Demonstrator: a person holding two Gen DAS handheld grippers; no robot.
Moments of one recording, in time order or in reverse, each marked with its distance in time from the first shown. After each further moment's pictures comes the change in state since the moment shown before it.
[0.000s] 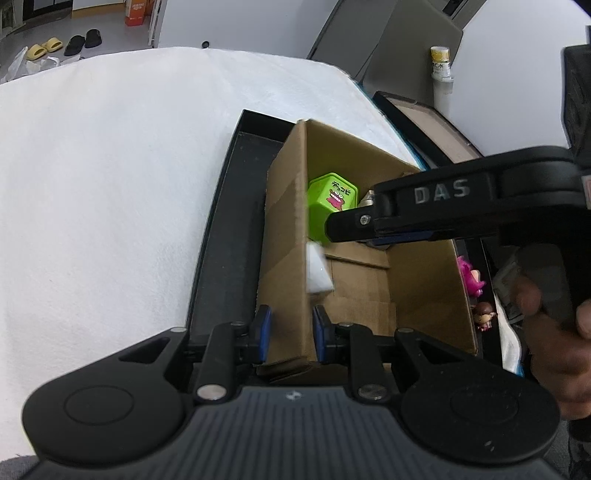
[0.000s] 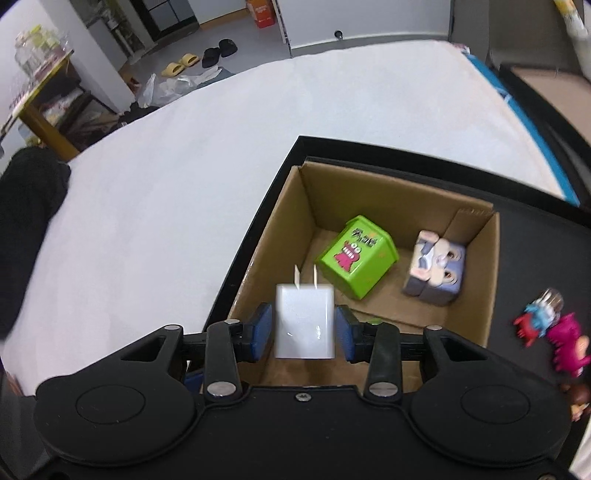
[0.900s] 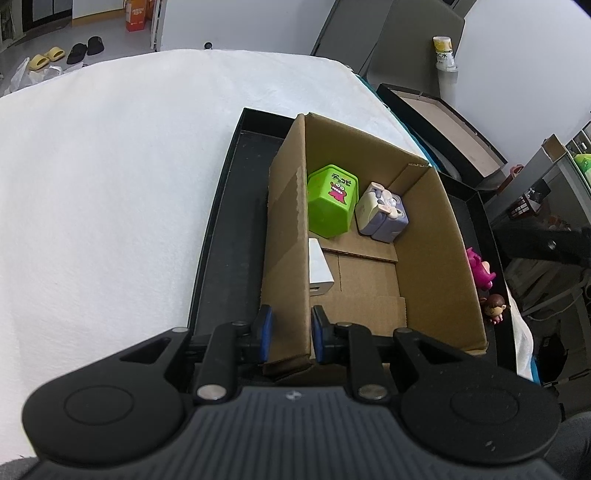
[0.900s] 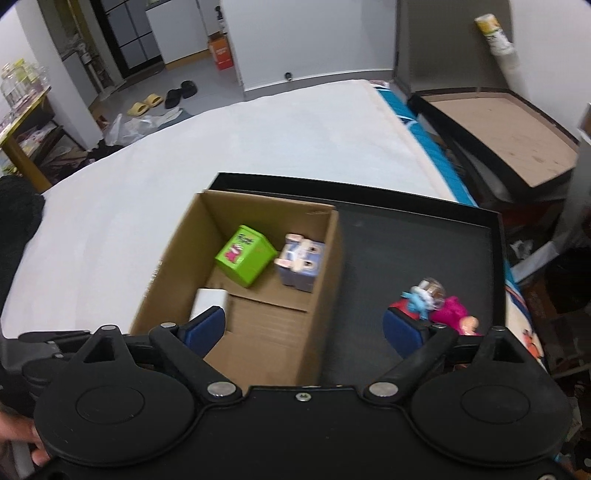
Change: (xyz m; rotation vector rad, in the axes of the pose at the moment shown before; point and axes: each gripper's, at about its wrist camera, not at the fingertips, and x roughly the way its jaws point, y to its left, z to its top) left arm 0.004 -0.011 0.000 0.031 0.006 0.047; right arm -0.079 -0.072 -0.042 0.034 -0.145 -0.138
